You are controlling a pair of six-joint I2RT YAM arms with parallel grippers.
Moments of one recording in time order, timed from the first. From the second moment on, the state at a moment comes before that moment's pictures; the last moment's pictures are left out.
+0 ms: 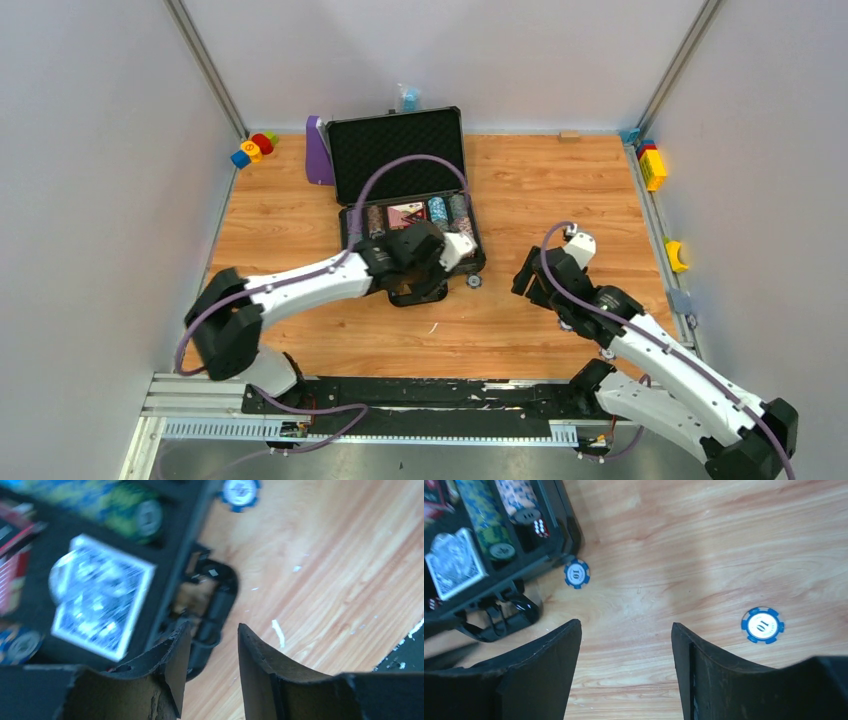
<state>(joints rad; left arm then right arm) -0.98 1.57 1.10 -0.45 -0.02 0.12 0.71 0.78 0.70 -0.73 0.49 0.90</state>
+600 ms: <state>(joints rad) -0.67 0.95 0.63 -0.25 -0.08 -0.15 0.66 1.43 0.87 -0.50 0.06 0.65</state>
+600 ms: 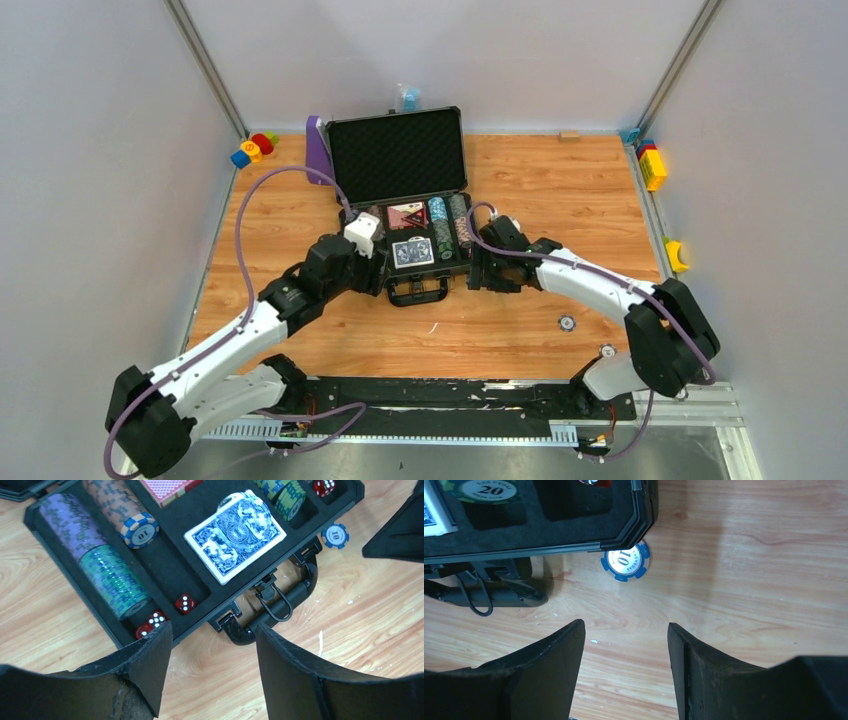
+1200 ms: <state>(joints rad) -0.67 0.67 0.48 -0.16 -0.21 -0.17 0.72 1.69 0.99 -0.41 0.20 0.62</state>
